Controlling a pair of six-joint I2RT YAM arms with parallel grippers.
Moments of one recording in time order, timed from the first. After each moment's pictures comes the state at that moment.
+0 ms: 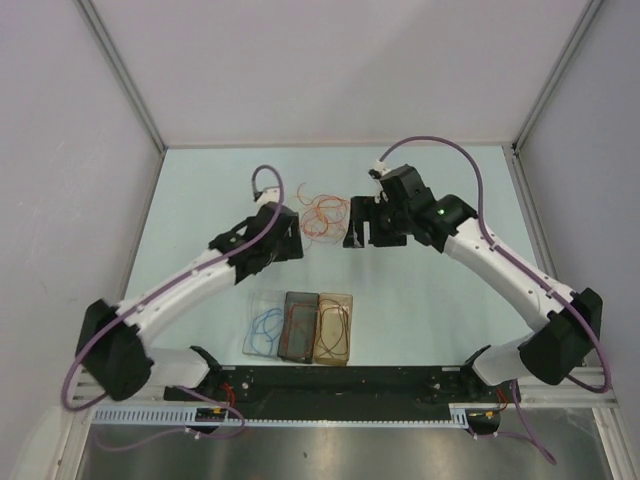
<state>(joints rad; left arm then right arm) -0.68 1.22 0.96 -0.54 -0.39 -0.60 0.68 1.44 1.41 -0.77 -0.16 0.52</state>
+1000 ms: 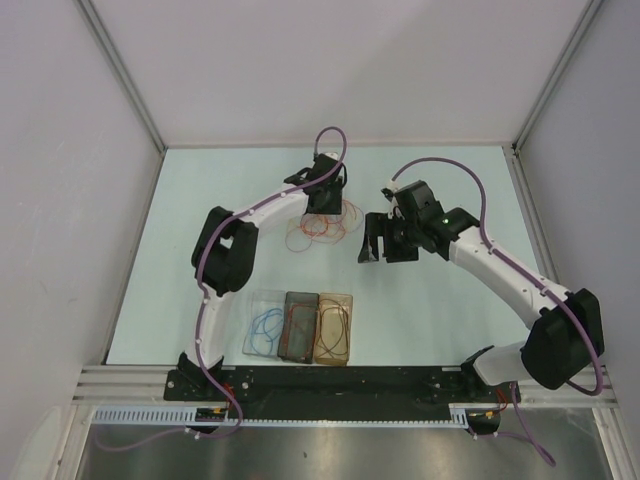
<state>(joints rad) -0.57 2.19 1.75 -0.45 -0.19 -0.42 0.55 1.38 1.16 -0.69 -0.25 0.47</state>
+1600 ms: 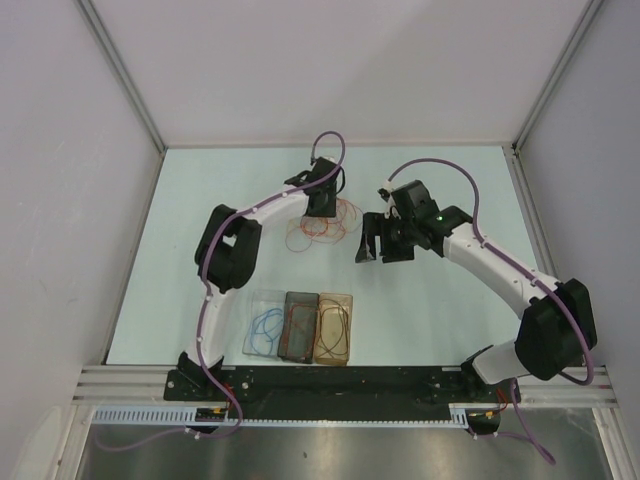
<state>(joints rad) -0.56 2.22 1.75 -0.45 -0.23 -0.42 0.54 1.44 1.16 -0.65 -0.29 0.46</state>
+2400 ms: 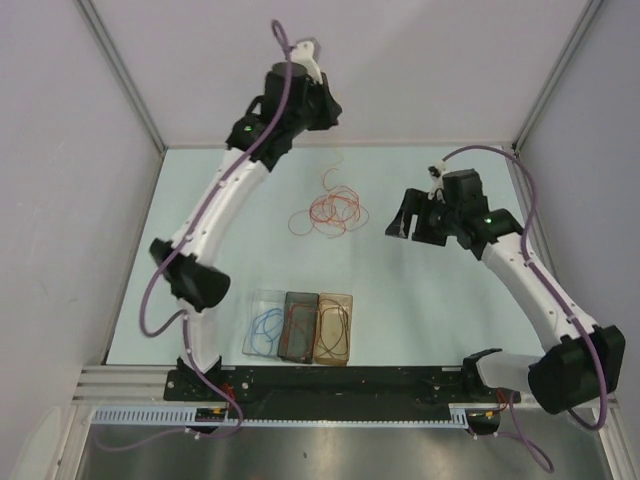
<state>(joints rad) -0.56 2.05 2.37 -0.64 -0.07 -0.41 0.35 1.29 1.14 -0.65 -0.30 0.48</state>
